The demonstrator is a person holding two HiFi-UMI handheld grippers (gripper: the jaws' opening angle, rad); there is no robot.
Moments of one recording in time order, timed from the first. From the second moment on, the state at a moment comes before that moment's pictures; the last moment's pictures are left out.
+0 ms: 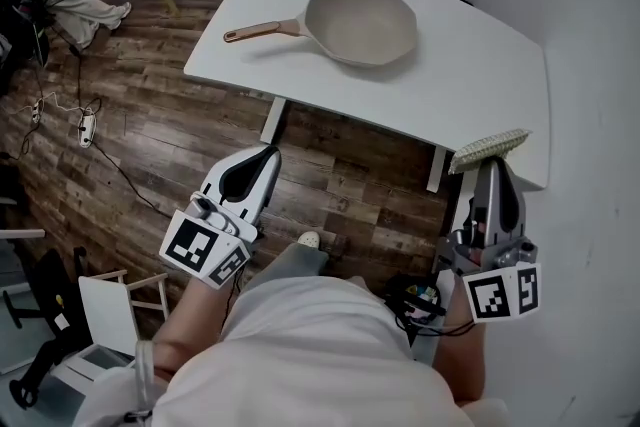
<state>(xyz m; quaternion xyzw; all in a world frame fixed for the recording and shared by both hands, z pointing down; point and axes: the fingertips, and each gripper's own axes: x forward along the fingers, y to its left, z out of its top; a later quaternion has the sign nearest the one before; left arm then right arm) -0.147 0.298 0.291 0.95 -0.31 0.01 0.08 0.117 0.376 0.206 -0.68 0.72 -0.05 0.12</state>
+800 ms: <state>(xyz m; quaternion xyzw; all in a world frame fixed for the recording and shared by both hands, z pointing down) -0.162 0.246 0.298 0.95 -0.31 0.02 0.09 0.119 0.332 0.213 -0.70 0.70 -0.06 0.13</state>
